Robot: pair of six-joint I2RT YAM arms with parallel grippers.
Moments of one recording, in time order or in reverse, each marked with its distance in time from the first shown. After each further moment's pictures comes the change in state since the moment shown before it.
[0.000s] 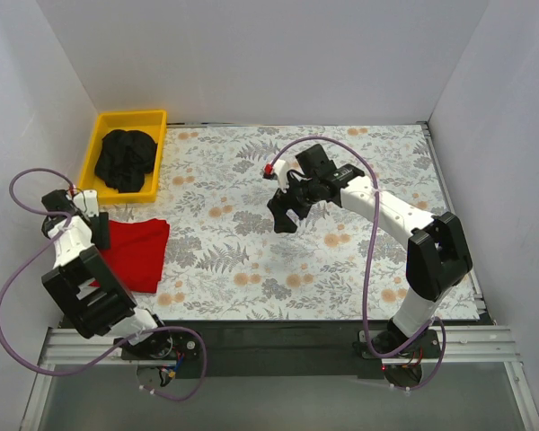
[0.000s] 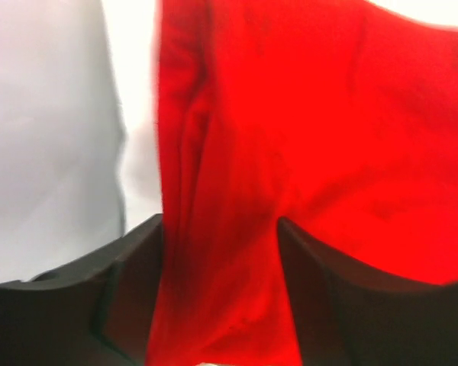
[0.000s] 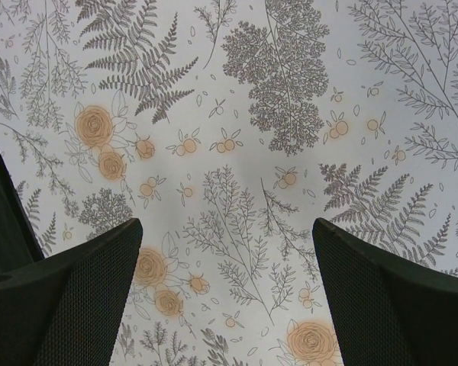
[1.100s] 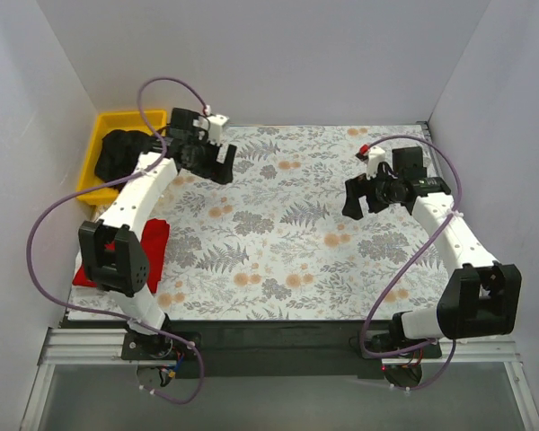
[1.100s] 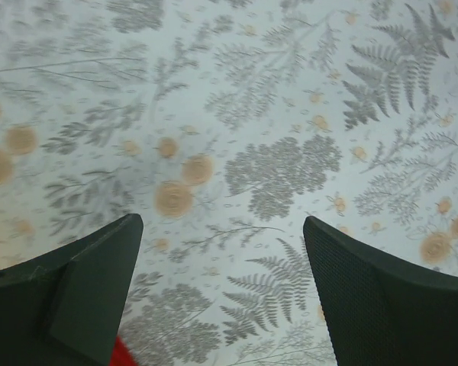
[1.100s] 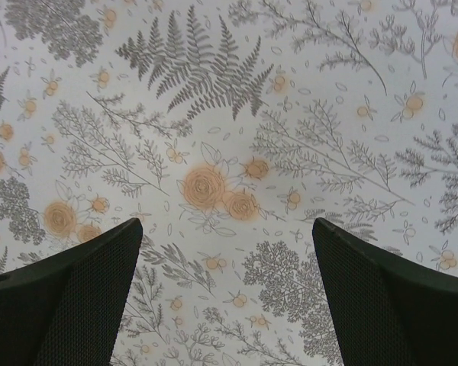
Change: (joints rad) left arm -0.864 0.257 0.697 -0.237 0.229 -0.330; right arm -0.500 -0.339 -0.263 -0.024 0.038 0.082
